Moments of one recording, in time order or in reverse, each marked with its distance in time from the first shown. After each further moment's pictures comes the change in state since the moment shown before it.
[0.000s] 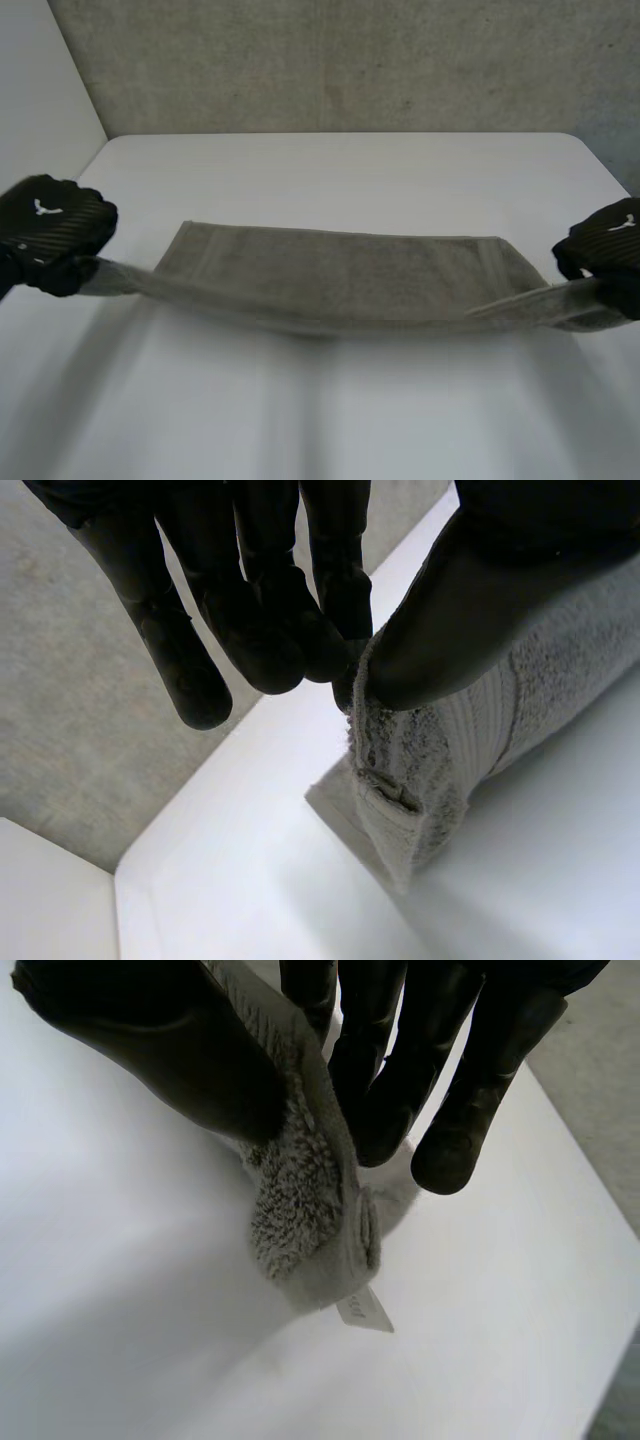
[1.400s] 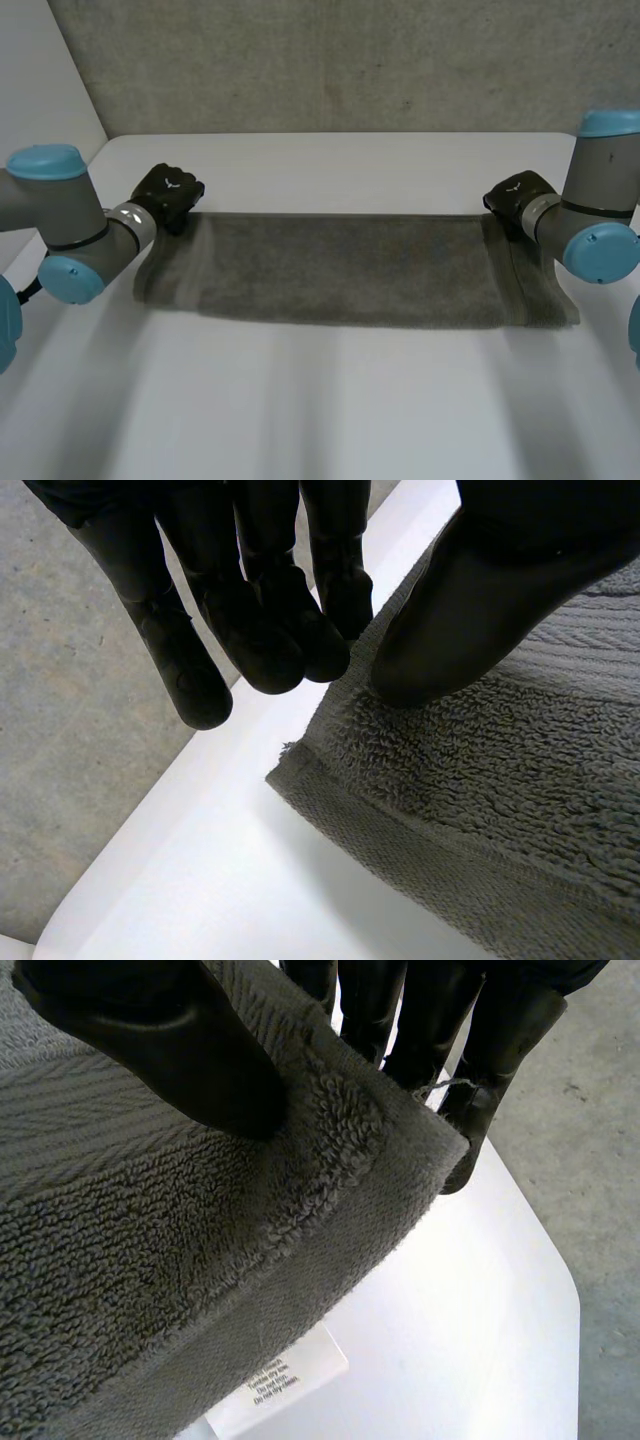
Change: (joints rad) left arm -0.308 -1.168 0.954 0.288 -0.280 -0.038; right arm 0.235 0.982 -0.801 -0.472 0.306 0.227; left_hand 0.000 0.000 0.000 0.000 0.000; right_hand 0.000 0.000 0.000 0.000 0.000
